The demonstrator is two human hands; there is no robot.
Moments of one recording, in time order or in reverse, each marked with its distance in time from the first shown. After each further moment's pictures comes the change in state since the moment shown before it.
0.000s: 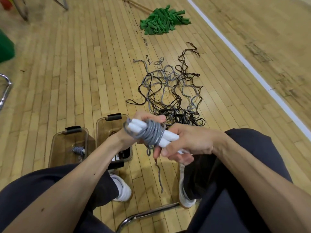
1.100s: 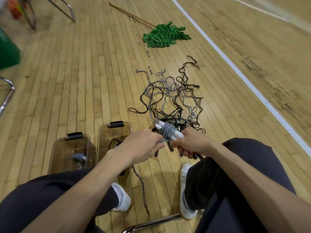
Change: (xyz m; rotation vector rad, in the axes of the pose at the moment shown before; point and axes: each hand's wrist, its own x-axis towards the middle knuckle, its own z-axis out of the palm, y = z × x) left_hand -0.019 0.004 -0.002 1.055 0.022 0.236; right_hand 0.023 0.021 -0.023 -0.265 0.728 0.262
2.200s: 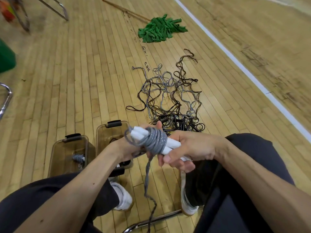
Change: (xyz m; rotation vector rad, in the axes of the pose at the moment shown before) left_hand 0.002 -0.001 0.001 -1.347 -0.215 -0.161; right_hand -0.033 -0.012 -0.007 0.316 -0.794 -0.307
